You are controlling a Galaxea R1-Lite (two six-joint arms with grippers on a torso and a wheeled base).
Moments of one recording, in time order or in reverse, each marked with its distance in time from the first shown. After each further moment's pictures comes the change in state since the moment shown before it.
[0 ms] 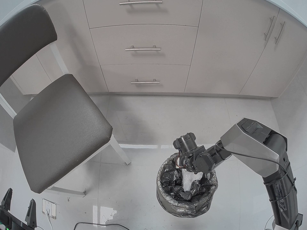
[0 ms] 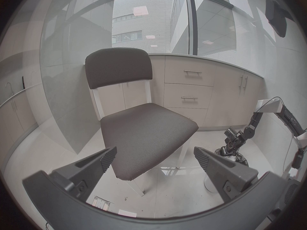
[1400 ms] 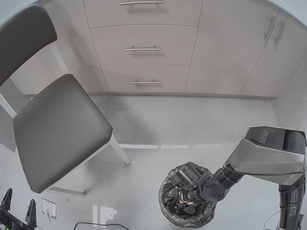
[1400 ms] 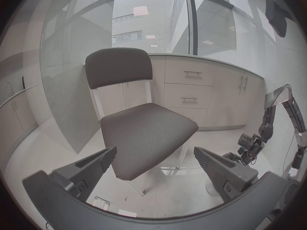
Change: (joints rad) left arm 0.000 0.000 0.000 0.000 0.000 0.000; right arm 0.183 -0.208 0.459 0.029 0.089 0.103
